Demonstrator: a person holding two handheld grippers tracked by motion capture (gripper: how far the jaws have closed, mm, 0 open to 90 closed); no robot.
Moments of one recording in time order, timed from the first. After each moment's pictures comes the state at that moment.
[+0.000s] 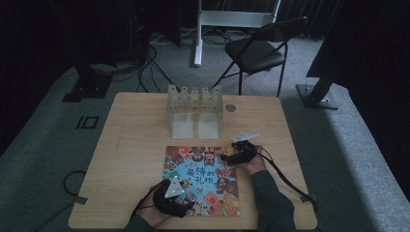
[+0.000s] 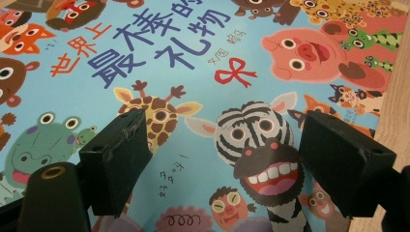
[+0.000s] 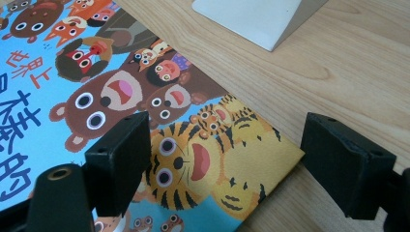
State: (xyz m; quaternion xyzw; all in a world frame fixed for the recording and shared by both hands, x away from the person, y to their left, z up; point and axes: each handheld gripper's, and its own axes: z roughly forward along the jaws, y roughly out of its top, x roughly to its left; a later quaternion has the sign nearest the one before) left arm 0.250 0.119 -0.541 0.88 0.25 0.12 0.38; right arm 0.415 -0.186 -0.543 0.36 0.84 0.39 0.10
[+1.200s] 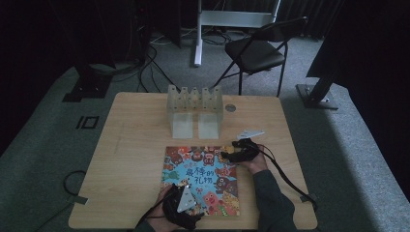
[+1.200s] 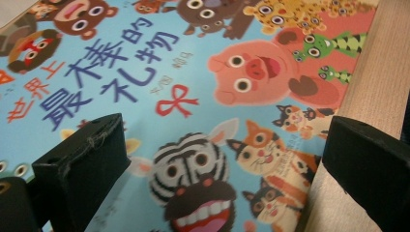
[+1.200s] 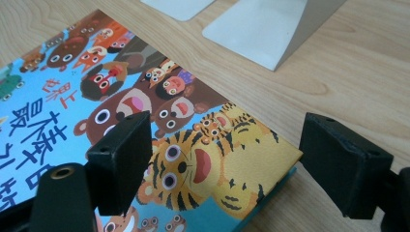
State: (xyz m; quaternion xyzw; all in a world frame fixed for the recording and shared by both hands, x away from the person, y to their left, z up) left arm 0.219 0.081 -0.536 0.89 0.20 0.16 0.37; right arm 0.413 -0.193 -0.529 0.37 0.82 0.43 0.07
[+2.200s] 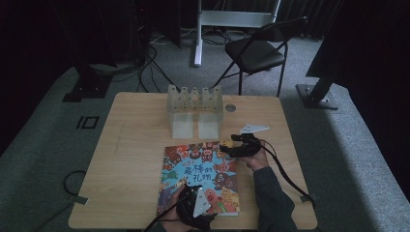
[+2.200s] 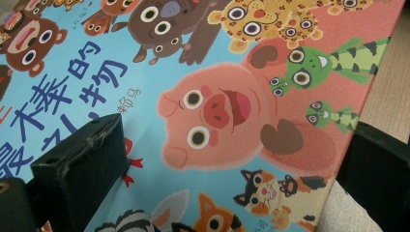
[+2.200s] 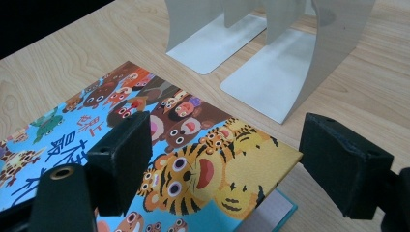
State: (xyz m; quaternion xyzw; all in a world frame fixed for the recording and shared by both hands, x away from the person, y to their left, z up) left arm 0.213 0.045 -0.529 0.88 0.20 0.20 0.38; right arm 0.408 -0.190 -0.493 0.35 0.80 0.48 0.08
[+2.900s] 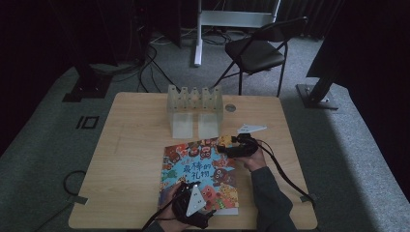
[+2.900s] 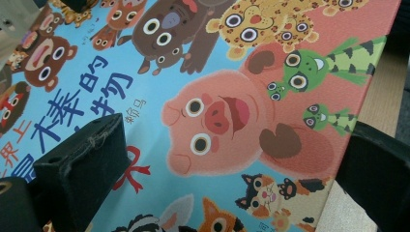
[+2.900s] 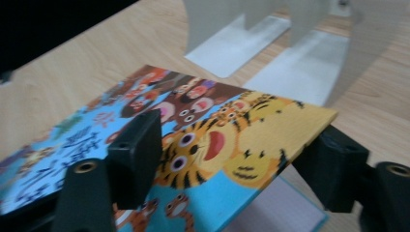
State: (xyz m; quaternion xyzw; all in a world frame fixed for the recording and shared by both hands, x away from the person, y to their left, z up) left arm 0.213 0.057 -0.512 0.86 0.20 0.21 0.42; right arm 0.408 -0.182 -0.494 0.34 0.80 0.49 0.05
